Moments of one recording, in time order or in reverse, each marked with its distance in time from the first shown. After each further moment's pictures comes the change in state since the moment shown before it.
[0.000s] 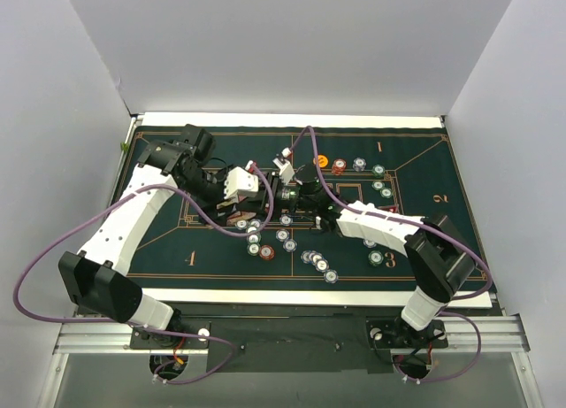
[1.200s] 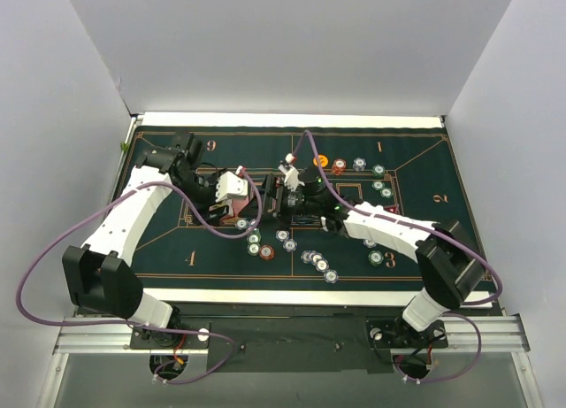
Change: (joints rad) left arm 0.129 0.011 -0.158 0.109 0.051 0.160; right arm -0.042 -0.085 -0.029 -0.270 0.027 -0.212
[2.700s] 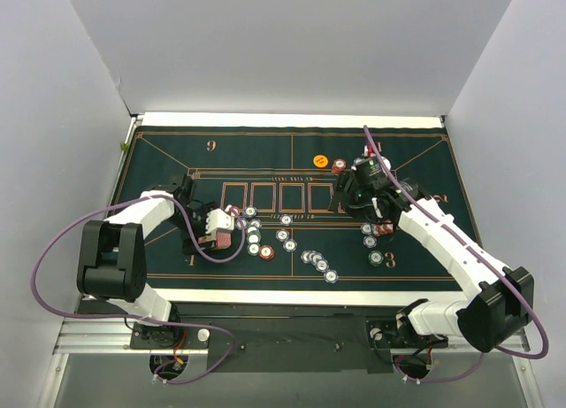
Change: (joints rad) left arm 0.151 0.102 -0.449 0.391 -0.108 0.177; right arm -0.242 -0.306 0.114 -0.941 0.650 -0.367
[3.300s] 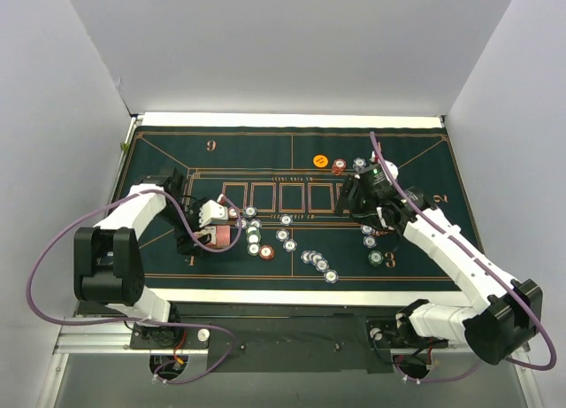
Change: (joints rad) left arm 0.061 -0.055 0.085 -0.234 0.059 -0.080; right arm 0.013 -0.082 -0.074 -0.005 0.081 0.042
